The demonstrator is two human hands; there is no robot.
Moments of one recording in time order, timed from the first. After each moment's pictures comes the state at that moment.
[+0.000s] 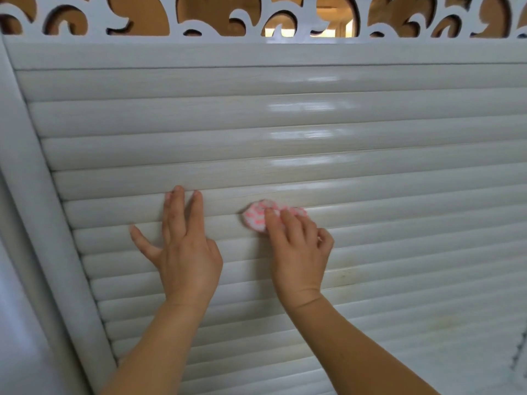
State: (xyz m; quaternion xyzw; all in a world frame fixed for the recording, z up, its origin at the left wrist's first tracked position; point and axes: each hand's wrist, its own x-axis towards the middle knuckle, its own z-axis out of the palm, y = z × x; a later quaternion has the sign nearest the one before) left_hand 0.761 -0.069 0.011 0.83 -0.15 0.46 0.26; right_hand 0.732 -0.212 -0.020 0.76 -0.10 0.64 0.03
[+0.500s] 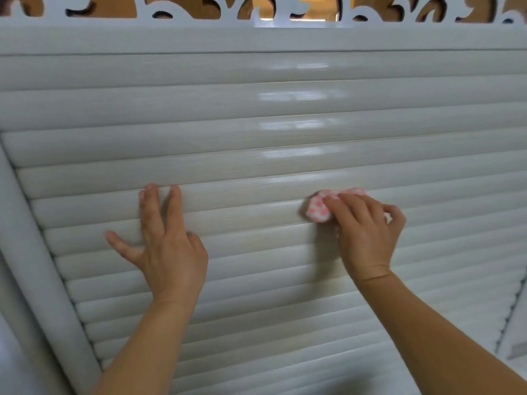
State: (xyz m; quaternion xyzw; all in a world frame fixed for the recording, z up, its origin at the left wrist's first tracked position) left_hand 0.766 -0.080 0.005 0.82 -0.12 0.48 0.30; right_hand 0.691 -0.335 -0.019 0.76 -0.14 0.62 0.10
